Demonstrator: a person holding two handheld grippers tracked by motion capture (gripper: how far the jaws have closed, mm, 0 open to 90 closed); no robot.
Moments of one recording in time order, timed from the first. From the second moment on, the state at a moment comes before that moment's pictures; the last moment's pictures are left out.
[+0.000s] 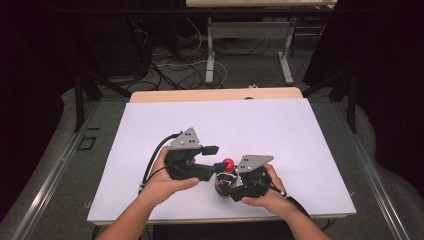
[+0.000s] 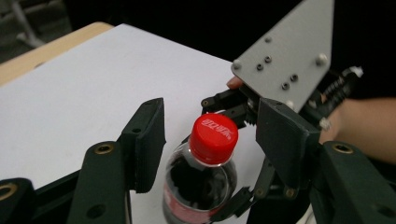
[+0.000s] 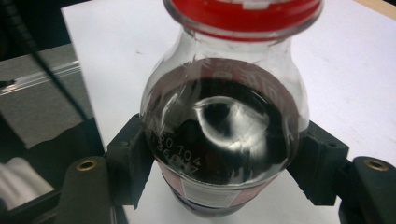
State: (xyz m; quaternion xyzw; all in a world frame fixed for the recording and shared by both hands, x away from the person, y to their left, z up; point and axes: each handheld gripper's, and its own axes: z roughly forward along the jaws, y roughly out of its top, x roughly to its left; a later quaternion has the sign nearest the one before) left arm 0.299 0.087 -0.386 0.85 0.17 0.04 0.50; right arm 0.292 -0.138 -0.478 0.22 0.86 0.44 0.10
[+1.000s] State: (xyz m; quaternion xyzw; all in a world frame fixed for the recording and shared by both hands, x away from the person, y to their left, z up) left arm 0.310 0.075 -0.393 0.87 0.07 -0.02 0.48; right arm 0.280 -0.127 -0.476 0.18 0.87 0.45 0.09
